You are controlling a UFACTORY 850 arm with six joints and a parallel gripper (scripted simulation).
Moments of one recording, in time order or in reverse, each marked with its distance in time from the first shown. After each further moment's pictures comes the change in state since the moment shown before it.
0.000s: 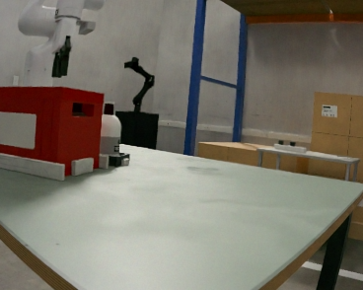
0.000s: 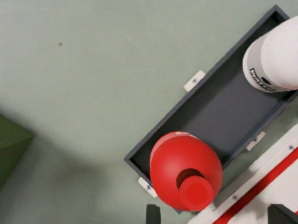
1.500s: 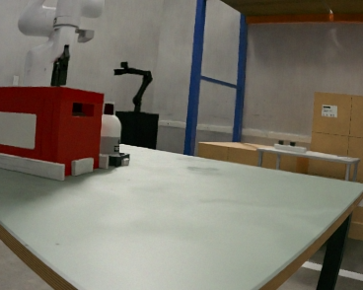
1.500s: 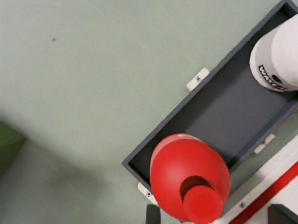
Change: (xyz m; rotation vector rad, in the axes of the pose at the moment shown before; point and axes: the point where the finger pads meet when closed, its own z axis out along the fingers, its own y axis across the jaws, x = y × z) arm 0.000 0.000 0.027 0.001 0.001 0.000
